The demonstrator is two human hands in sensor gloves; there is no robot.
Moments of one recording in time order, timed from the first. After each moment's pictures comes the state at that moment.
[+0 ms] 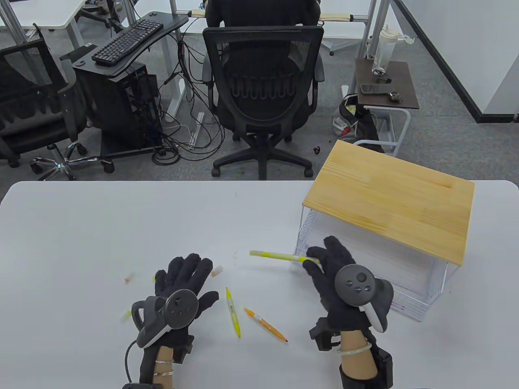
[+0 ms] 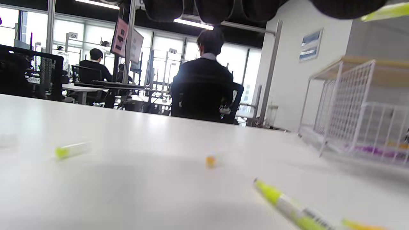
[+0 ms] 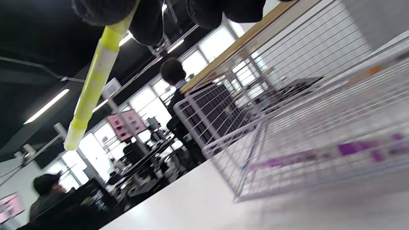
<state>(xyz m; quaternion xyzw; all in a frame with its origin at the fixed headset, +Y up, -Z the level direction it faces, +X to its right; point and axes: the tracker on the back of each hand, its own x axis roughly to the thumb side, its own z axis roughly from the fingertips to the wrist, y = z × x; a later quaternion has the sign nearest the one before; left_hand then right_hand) -0.210 -0.709 -0.315 0.04 -0.08 0.06 0.99 0.171 -0.658 -0.316 -0.05 -0.13 0.93 0.34</state>
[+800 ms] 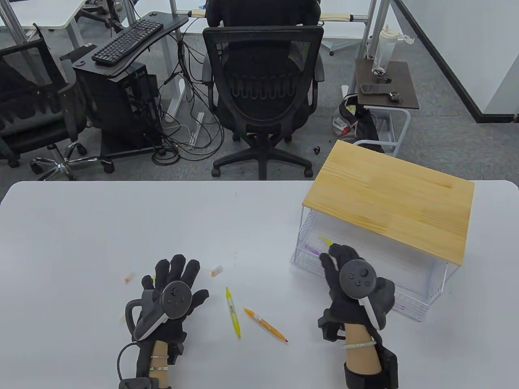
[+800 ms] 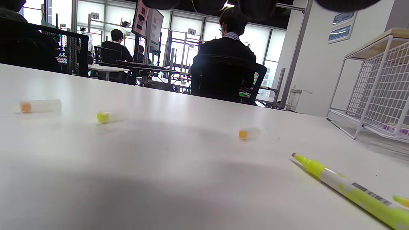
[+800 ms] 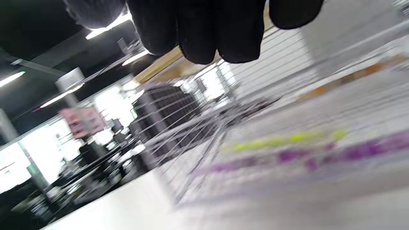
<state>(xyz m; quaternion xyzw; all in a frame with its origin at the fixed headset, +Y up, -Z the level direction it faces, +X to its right) -0.229 -0.723 -0.326 0.01 -0.04 0.09 1.00 0.142 -0.681 -0.331 -0.03 -0.08 0.96 0.28</state>
